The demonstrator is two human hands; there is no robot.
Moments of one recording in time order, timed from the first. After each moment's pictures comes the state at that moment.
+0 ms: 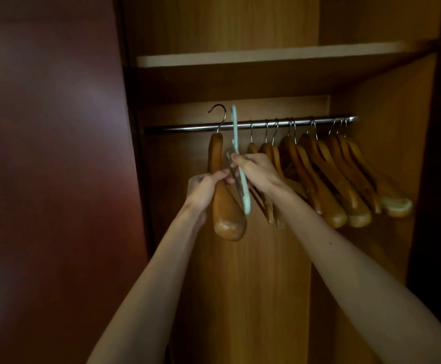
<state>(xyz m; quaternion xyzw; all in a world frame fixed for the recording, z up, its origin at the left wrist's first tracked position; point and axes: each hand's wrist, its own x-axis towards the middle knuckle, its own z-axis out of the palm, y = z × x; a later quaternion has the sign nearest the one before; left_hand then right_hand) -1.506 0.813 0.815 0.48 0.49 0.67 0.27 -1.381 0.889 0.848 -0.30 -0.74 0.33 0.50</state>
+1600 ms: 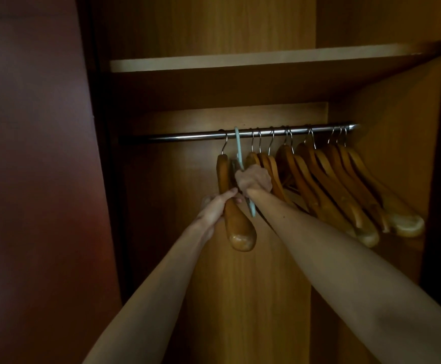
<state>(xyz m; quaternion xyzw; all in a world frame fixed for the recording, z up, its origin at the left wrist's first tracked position) -1.502 0.906 0.795 0.48 0.51 0.62 0.34 -1.401 0.953 0.858 -0.50 -0.69 0.20 0.48</state>
